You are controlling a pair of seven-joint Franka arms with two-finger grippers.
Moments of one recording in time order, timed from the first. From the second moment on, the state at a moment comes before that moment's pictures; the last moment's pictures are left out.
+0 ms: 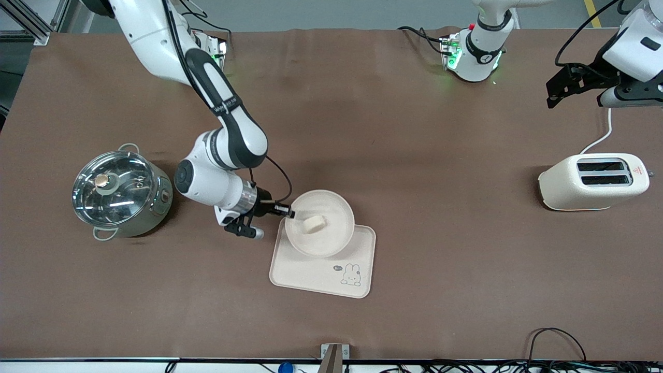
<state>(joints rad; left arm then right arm) 0.03 -0.13 -0.17 -1.61 0.02 1.46 -0.13 0.51 0.65 -0.04 -1.68 0.82 2.46 0.17</state>
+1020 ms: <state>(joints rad) 0.03 -0.12 -0.17 -1.62 0.02 1.47 -0.13 0.46 0.78 -0.06 -1.48 0.79 2.47 0.17</state>
